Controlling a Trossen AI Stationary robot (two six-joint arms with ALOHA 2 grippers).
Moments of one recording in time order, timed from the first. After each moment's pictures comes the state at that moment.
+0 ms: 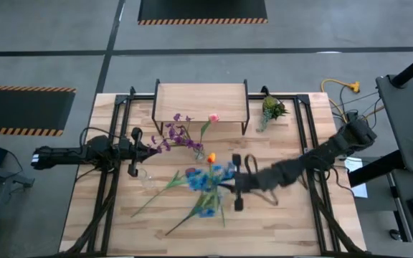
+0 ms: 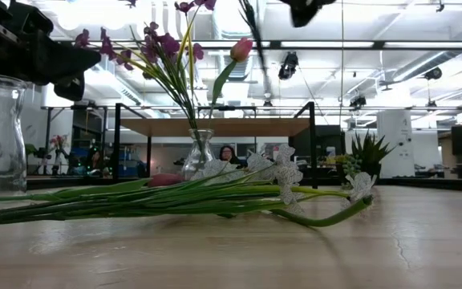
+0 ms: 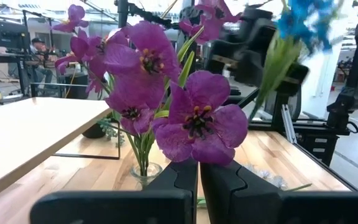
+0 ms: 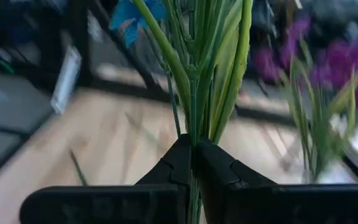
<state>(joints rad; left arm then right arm) 0.01 0.05 0.01 0.10 0.00 -0.06 0.40 1.54 0.83 0.56 0.37 -0.10</state>
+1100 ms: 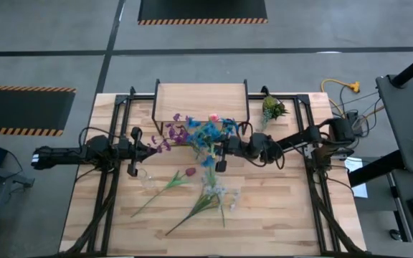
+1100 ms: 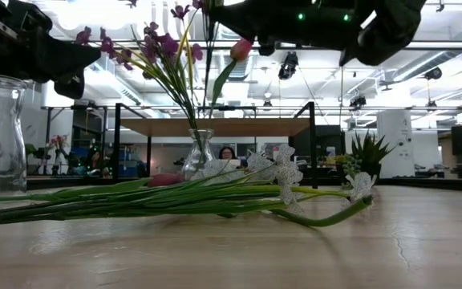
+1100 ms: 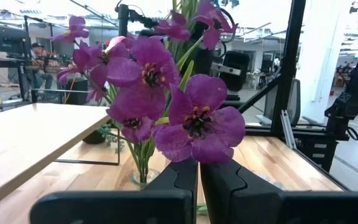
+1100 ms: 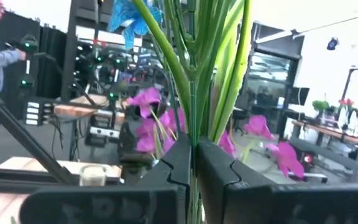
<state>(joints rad) 0.01 0.05 0.01 0.12 0.00 -0.06 0.04 1.74 0.82 1.18 0.16 -0.18</state>
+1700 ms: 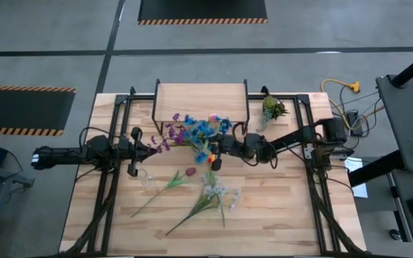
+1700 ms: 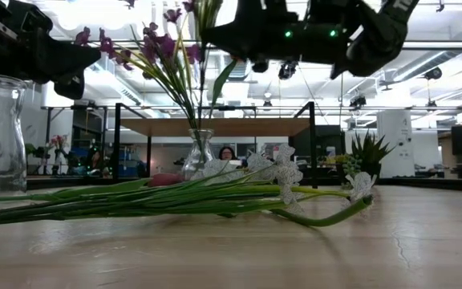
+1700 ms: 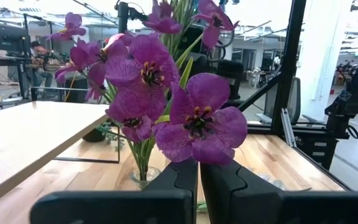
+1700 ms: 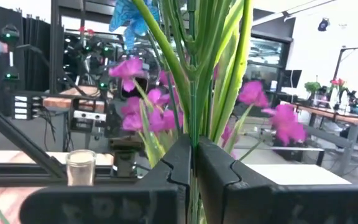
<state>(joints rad) 0.01 0.05 0.01 0.12 0.00 -0.06 0.02 1.83 0.85 1.18 0.19 -0.13</state>
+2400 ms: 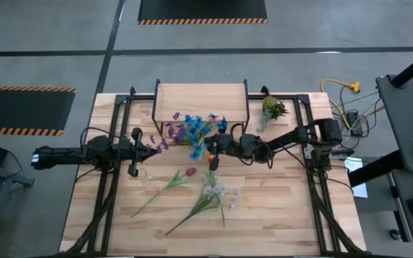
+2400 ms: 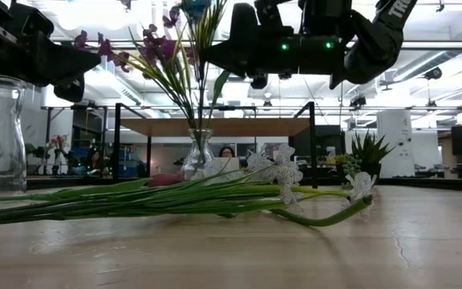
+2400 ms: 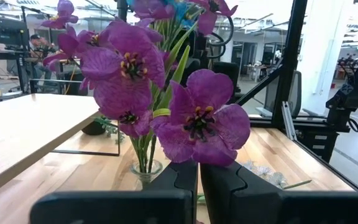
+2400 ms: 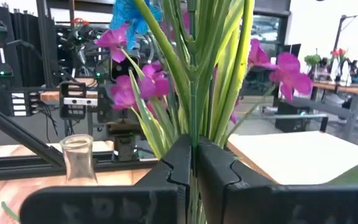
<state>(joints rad) 0.01 0.05 0.01 0.09 0.00 -0.06 0.00 1.87 0.85 1.16 0.21 -0.03</state>
